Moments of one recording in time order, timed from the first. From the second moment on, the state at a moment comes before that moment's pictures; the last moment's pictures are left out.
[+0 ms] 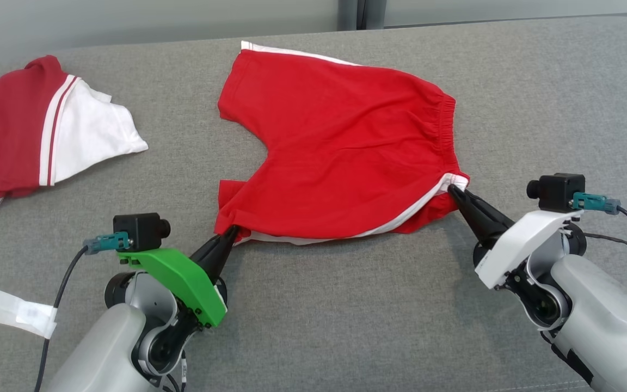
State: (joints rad) left arm -0.35 0.23 -0.58 0.29 -0.99 -0.03 0.11; right arm -0.42 -0.38 0.70 0.45 0.93 0.12 -0.12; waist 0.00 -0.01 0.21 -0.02
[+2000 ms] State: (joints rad) left arm -0.35 0.23 -0.67 0.34 -0.85 -0.07 0.02; right arm -0.28 -0.55 0.89 0.39 1.05 0.12 -0.19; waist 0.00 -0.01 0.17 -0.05
